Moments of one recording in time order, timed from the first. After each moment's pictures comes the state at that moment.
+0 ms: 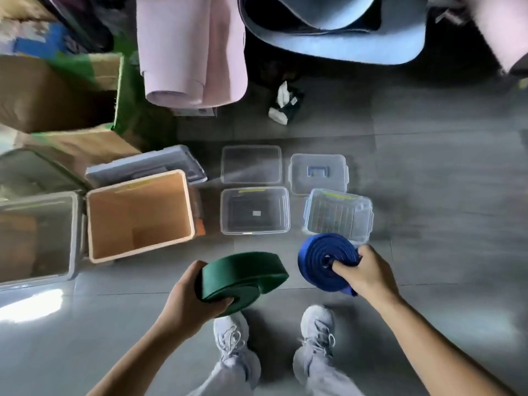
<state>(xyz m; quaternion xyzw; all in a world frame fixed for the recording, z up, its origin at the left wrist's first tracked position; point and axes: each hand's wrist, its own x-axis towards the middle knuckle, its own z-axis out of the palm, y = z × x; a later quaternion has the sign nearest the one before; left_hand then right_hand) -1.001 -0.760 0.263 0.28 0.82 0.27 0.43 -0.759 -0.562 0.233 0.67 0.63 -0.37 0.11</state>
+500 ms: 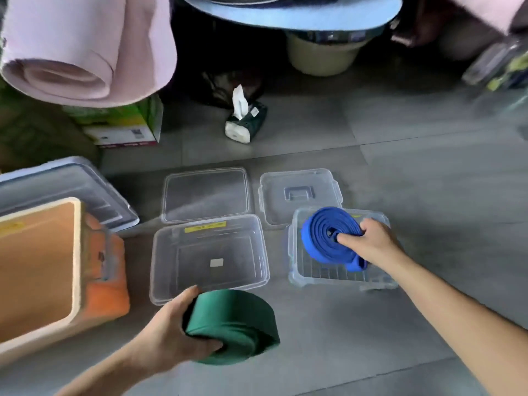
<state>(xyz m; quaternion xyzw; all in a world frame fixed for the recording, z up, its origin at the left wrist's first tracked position) -1.016 -0.676 -0.007 0.46 0.71 0.27 0.47 -0.740 -0.425 -0.036 0.66 0.66 -0.35 -0.03</state>
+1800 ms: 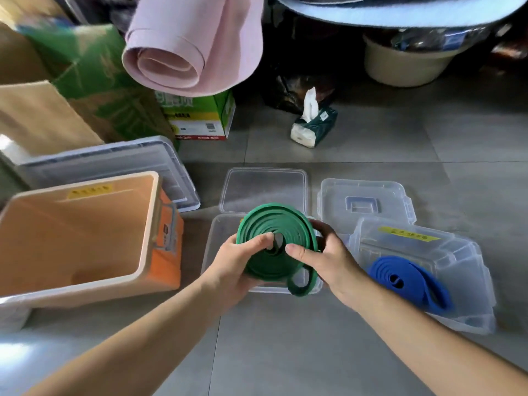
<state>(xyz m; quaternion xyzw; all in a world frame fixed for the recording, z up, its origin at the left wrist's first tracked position) -1.013 -0.619 -0.021 0.03 0.55 0.61 0.57 -0.883 -0.514 -0.049 0.36 0.56 -0.73 -0.18</state>
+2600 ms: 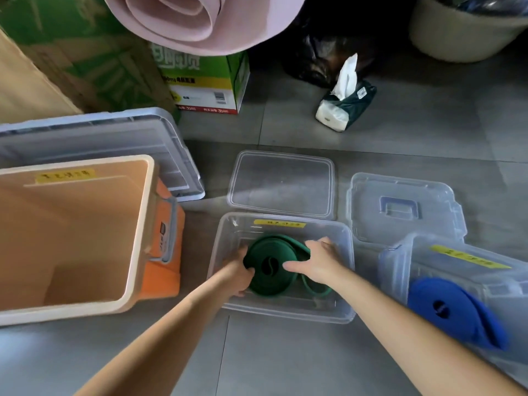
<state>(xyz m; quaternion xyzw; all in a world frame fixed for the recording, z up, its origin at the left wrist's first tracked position) -1.092 -0.605 -0.160 0.14 0.84 0.16 0.50 -0.963 -0.478 -0.152 0.46 0.78 -0.36 0.23</state>
